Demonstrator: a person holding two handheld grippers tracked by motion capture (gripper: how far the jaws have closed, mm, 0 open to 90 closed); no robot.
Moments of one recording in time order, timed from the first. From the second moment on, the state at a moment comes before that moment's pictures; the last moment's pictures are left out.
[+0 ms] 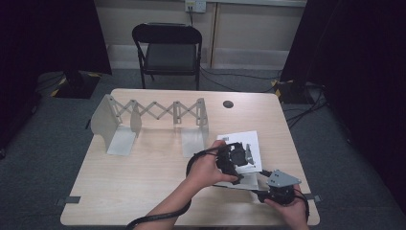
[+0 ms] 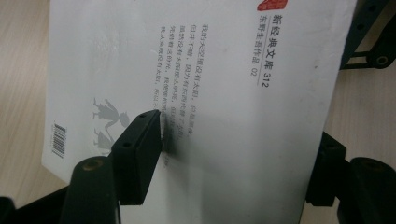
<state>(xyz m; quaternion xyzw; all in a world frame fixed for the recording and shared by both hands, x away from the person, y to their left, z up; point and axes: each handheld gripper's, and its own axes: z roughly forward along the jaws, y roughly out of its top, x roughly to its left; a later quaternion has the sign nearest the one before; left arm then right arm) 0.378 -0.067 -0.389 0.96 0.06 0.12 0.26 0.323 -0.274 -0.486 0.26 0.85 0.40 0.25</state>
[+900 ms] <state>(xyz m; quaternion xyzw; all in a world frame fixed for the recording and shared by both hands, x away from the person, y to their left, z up) 0.366 -0.067 -0.375 0.96 0.05 0.11 0.25 0.312 -0.268 -0.469 0.17 0.85 0.42 0.28</state>
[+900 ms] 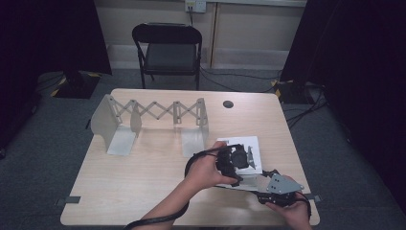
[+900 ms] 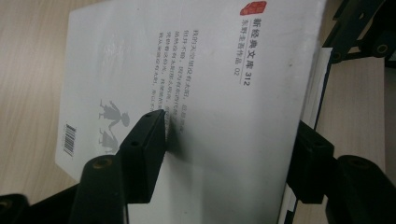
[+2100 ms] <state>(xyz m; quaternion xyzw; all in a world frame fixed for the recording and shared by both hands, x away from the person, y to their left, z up) 0.361 -0.082 -0.349 0.97 0.04 0.10 0.22 0.302 -0.268 -0.435 0.14 0.86 0.39 0.29</state>
